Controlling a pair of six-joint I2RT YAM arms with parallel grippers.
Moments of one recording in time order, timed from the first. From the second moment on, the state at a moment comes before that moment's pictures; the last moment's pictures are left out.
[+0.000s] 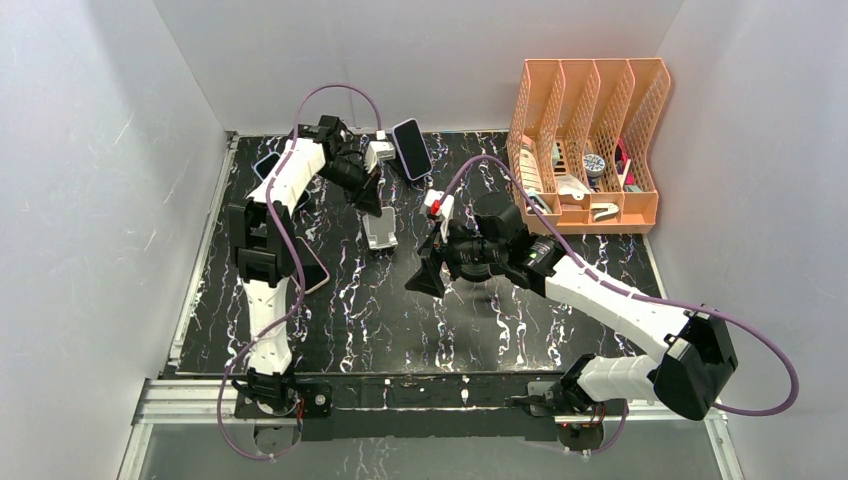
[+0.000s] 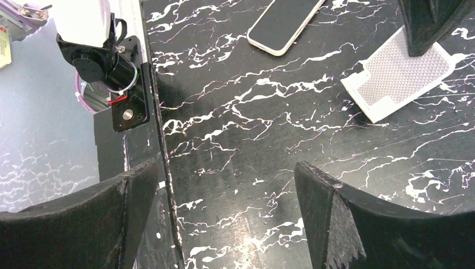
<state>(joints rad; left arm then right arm) -0.21 2.19 2.00 -1.24 0.84 0.81 0.83 1.25 0.97 -0.13 -0.59 0.02</state>
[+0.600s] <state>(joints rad) -0.30 1.98 1.59 -0.81 0.90 0.67 0.83 1.26 0.97 -0.13 -0.56 -0.01</state>
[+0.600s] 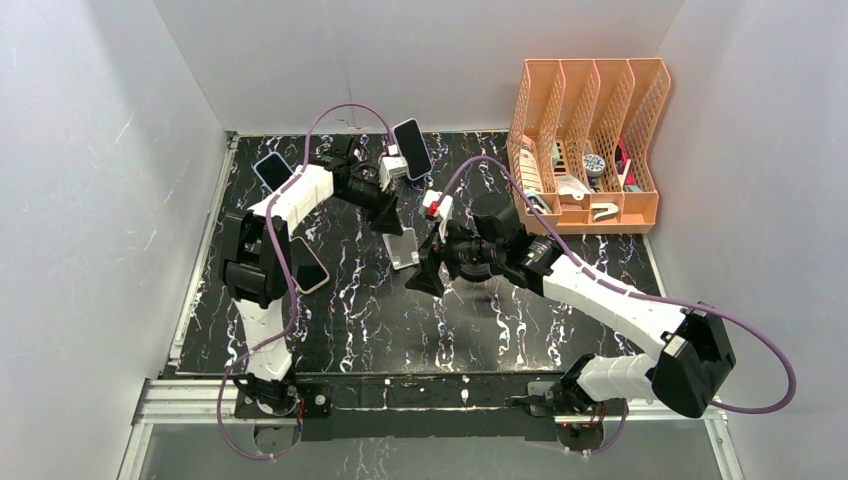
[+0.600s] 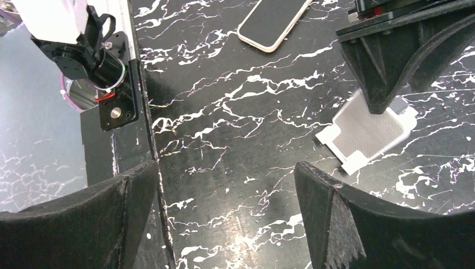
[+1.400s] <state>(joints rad) 0.24 1.25 1.14 -0.35 0.37 -0.15 1.24 1.80 1.42 -0.02 -0.06 0.05</state>
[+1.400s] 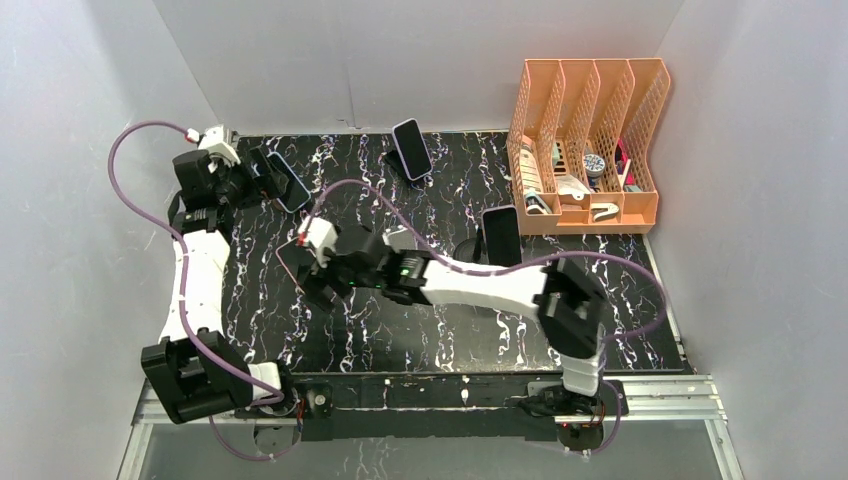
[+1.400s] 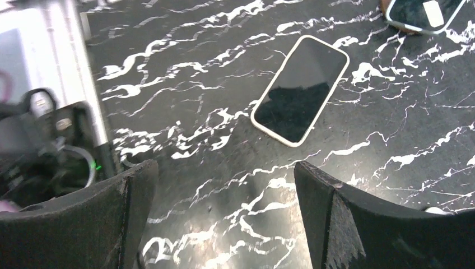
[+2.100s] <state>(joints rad) 0.31 1.16 0.94 -0.35 0.22 -0.37 1.25 2.44 2.08 -0.35 0.26 0.21</state>
